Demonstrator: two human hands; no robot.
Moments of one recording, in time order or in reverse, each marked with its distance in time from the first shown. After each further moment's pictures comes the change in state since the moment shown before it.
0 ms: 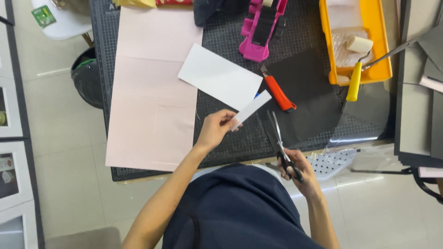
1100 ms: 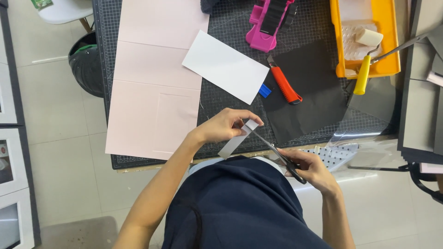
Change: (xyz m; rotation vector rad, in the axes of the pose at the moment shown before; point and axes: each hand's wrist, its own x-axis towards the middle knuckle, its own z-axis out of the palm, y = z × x) left_hand -0.018 0.034 -0.018 0.024 -0.447 0.162; right_hand -0.005 -0.093 0.070 -0.544 -0.169 0.114
